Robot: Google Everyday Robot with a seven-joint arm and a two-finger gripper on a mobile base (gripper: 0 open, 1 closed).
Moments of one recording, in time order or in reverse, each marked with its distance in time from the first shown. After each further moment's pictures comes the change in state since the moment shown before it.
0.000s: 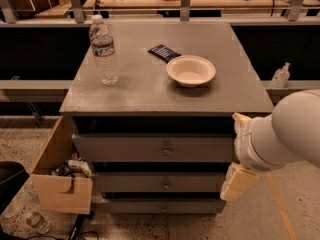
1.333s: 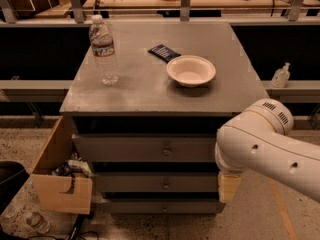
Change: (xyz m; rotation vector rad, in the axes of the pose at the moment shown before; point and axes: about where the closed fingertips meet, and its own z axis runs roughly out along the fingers) arm 0.035 -0.001 0.107 -0.051 0.233 -0.179
